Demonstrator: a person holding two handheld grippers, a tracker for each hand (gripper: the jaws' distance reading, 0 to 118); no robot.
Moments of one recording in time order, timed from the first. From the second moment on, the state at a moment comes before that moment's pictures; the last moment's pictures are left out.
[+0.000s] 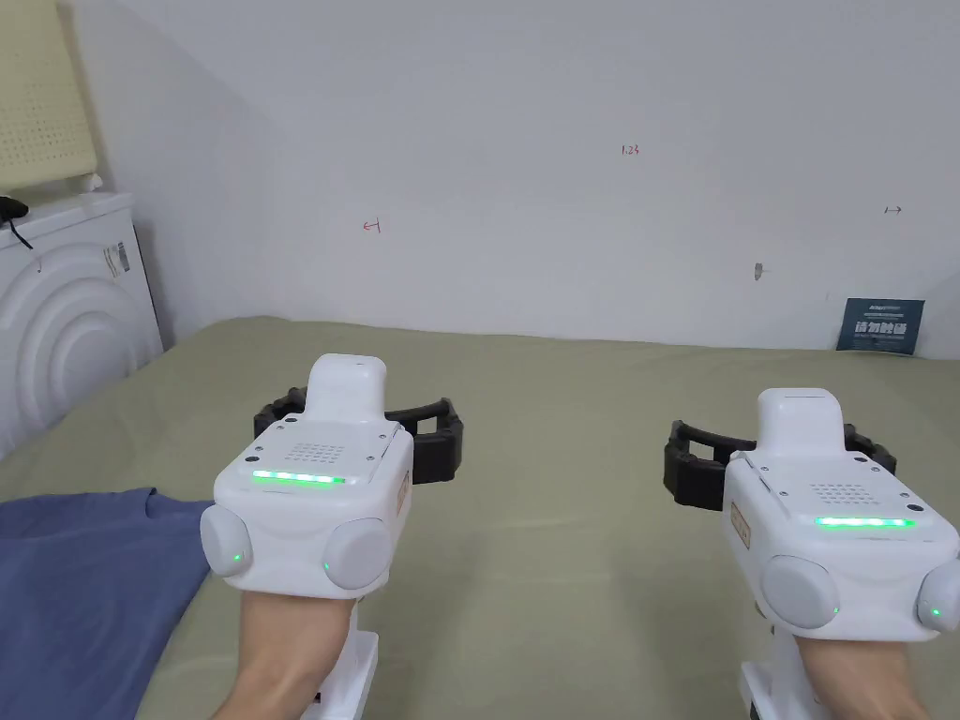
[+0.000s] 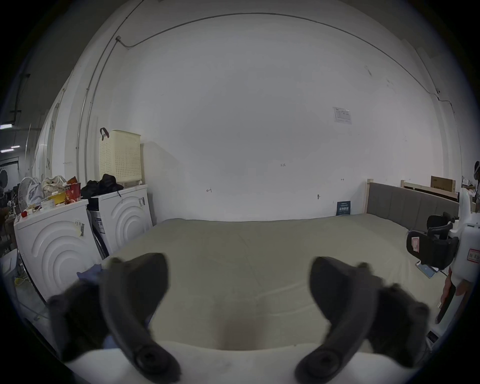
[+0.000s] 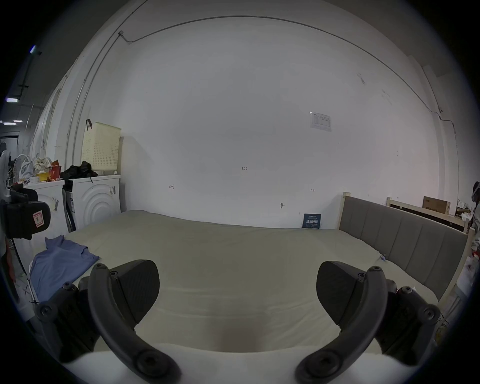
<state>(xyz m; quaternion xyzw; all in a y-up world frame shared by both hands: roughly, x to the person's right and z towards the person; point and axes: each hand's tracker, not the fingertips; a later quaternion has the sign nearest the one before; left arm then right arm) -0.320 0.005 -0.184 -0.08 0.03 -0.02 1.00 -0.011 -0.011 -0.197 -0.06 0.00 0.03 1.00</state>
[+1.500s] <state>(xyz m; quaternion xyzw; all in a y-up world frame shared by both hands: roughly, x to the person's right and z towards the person) -0.609 -0.004 -0.013 -0.14 0.37 0.02 0.92 -0.339 -0.036 -0.208 -0.09 0.36 0.04 0.93</state>
